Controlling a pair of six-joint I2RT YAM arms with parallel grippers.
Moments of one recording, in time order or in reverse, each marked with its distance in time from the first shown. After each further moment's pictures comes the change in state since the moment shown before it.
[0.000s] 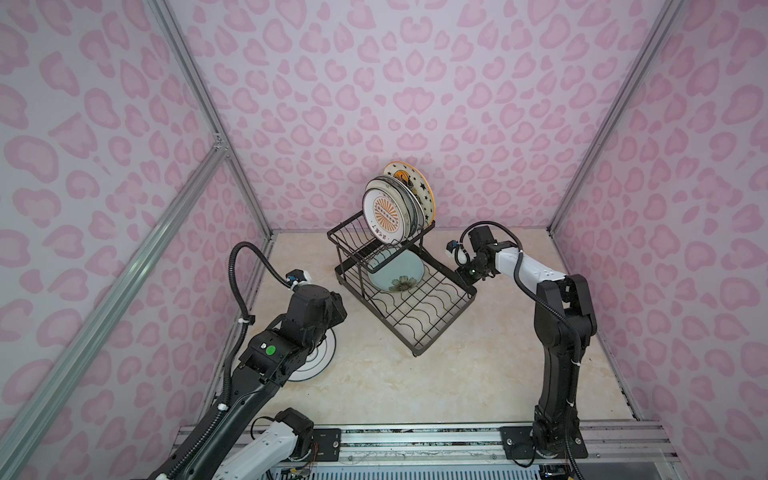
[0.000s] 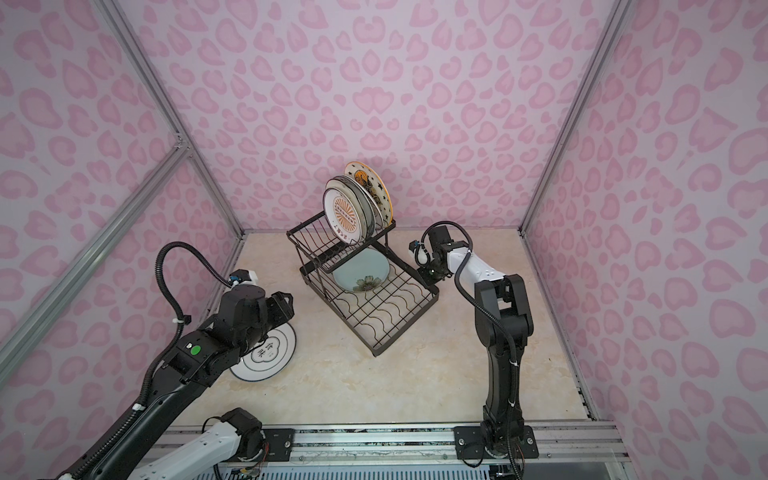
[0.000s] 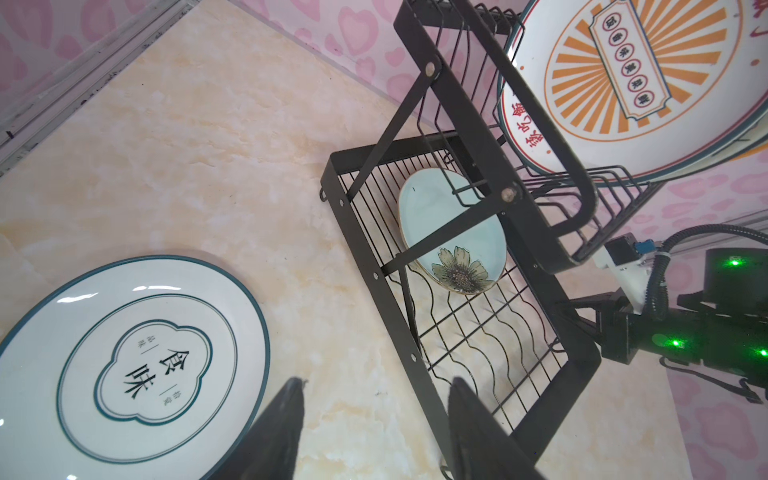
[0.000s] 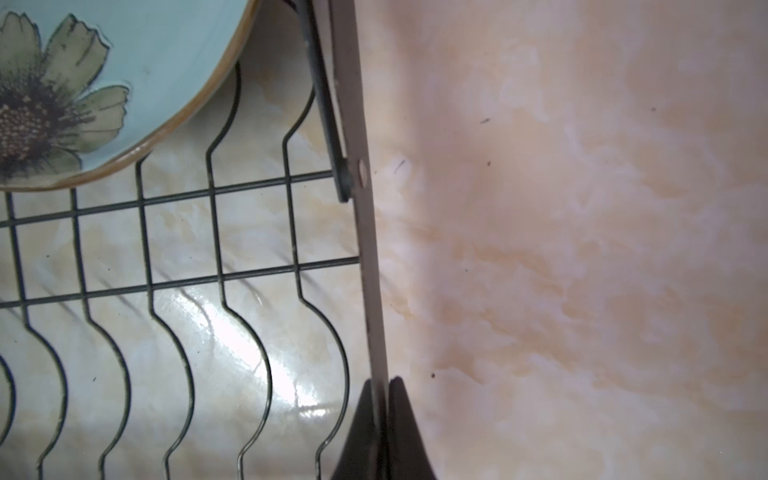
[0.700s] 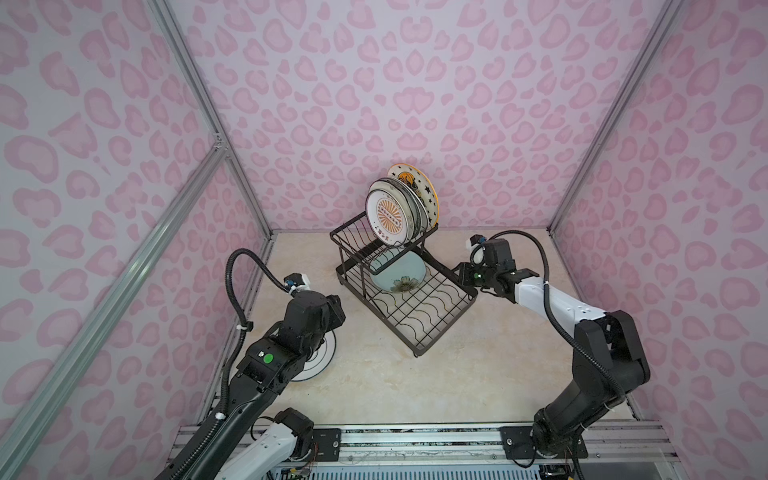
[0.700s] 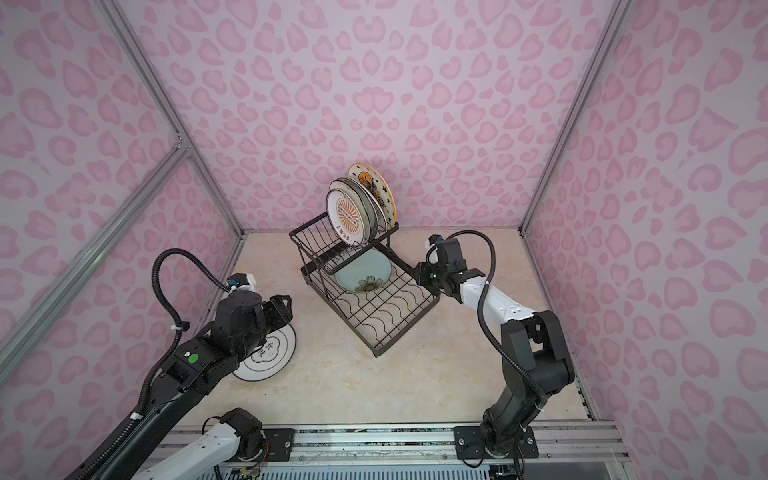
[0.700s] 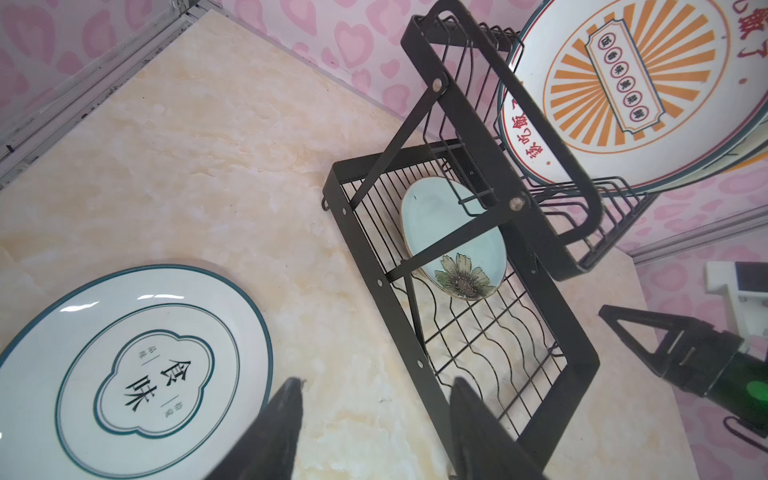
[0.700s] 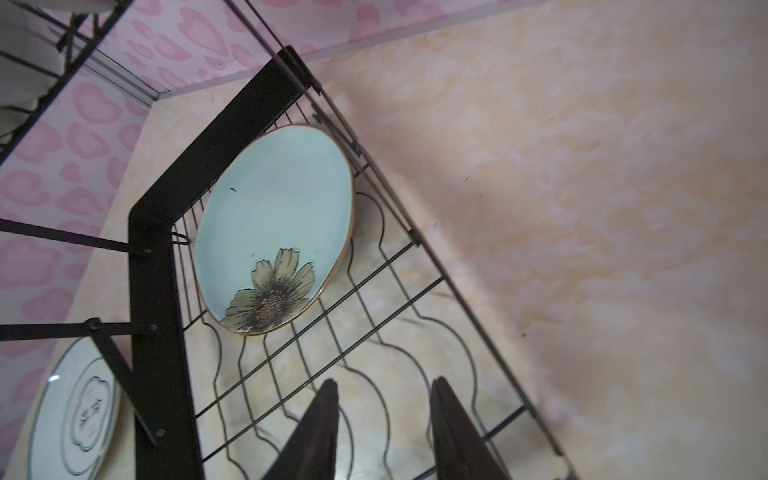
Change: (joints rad) left arm 0.000 -0.059 -0.059 0.041 -0.010 0.032; right arm 0.096 -0.400 -0.526 0.562 -0.023 0.738
